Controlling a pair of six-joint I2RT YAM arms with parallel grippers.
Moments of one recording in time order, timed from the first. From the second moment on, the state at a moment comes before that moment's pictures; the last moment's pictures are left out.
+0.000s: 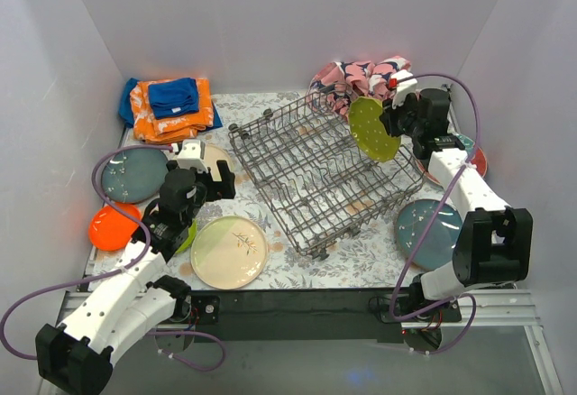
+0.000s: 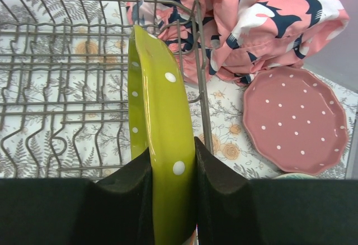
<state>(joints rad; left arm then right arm) -0.44 0.78 0.62 -0.16 -0.23 -0.26 0.10 1.46 1.12 -0.02 -0.31 -0.27</state>
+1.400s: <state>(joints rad) -0.44 0.81 0.62 -0.16 -0.25 -0.28 0.15 1.56 1.15 0.07 -0.27 -0.30</state>
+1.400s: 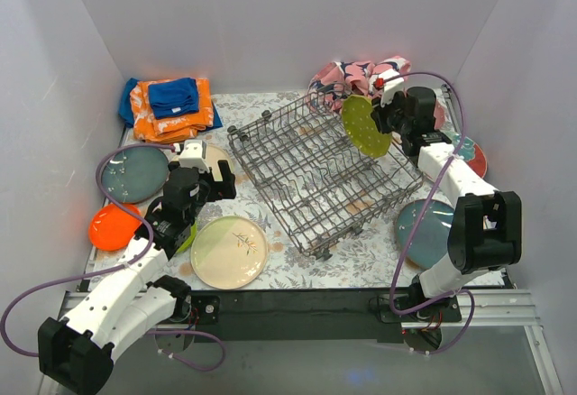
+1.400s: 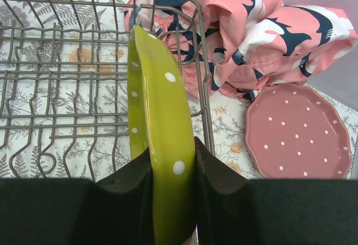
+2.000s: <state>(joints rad) -0.44 0.81 0.62 -0.16 -0.25 -0.28 0.15 1.56 1.18 0.04 -0.22 -0.30</state>
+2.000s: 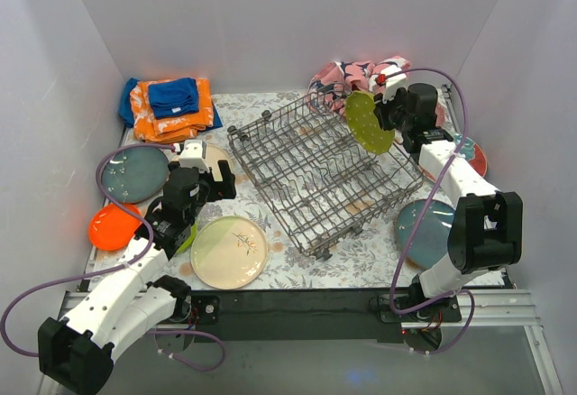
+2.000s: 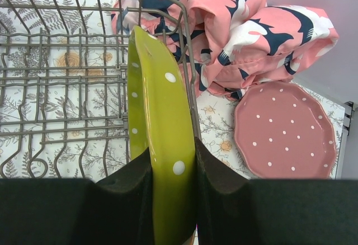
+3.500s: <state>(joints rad) -0.44 0.82 0.62 -0.16 -0.25 -0.29 0.17 1.68 1.18 0.14 -0.19 -0.28</state>
